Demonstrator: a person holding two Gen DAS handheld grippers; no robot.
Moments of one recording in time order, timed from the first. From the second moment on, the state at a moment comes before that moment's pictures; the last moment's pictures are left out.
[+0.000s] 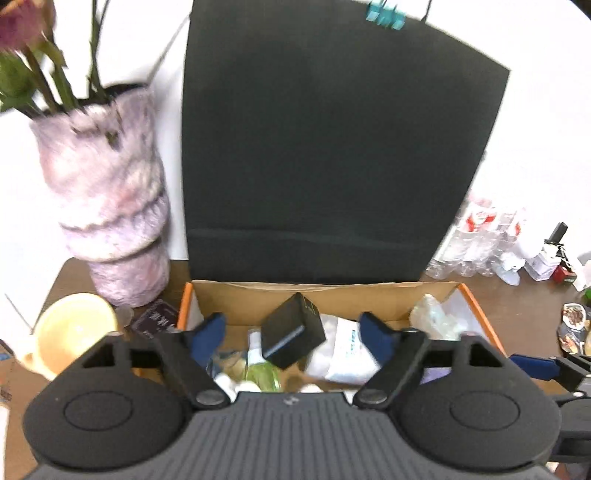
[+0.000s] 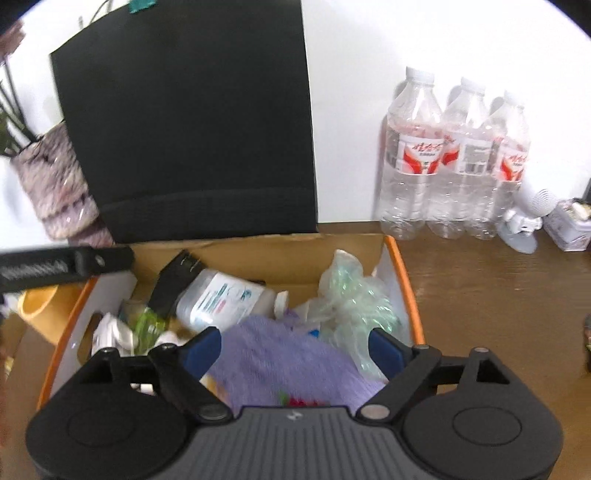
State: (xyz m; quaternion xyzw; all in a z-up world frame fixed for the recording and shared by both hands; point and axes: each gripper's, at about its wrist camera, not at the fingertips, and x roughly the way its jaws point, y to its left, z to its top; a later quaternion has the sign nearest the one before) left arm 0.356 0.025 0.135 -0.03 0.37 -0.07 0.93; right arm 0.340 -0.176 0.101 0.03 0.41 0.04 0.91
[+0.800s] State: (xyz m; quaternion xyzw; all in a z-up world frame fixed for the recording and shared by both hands) left arm 0.183 0.013 0.243 0.02 0.42 -0.02 0.91; right arm 0.190 -0.173 0.217 0.02 0.46 0.08 0.88
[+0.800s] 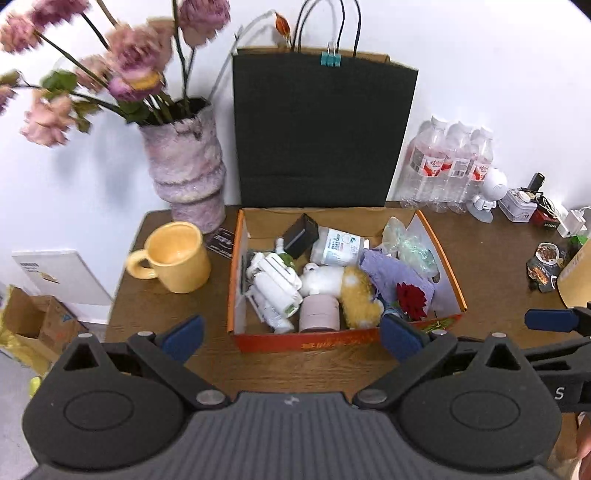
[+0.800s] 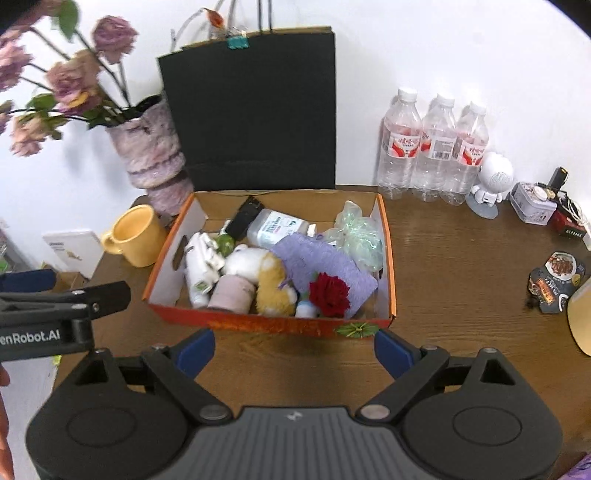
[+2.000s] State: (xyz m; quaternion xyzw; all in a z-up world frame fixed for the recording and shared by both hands) left arm -0.029 0.026 0.088 -0.02 0.27 0.02 0.96; right arm -0.014 -0.164 0.087 -0.05 0.30 0.08 0.95
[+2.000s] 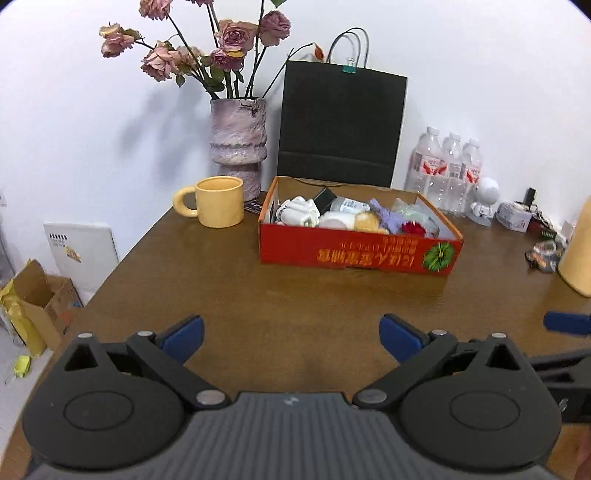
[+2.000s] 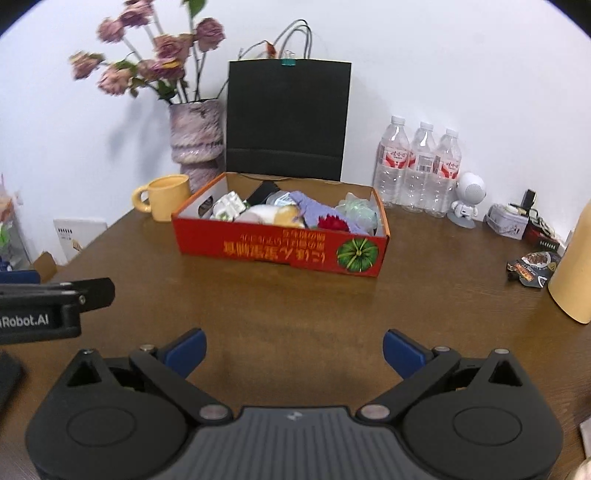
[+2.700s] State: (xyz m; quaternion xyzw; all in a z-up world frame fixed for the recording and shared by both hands) left arm -0.007 0.006 -0.003 0.01 0.34 0.00 0.94; right arm 0.003 -0.183 -0.011 -0.01 0.33 0.04 0.94
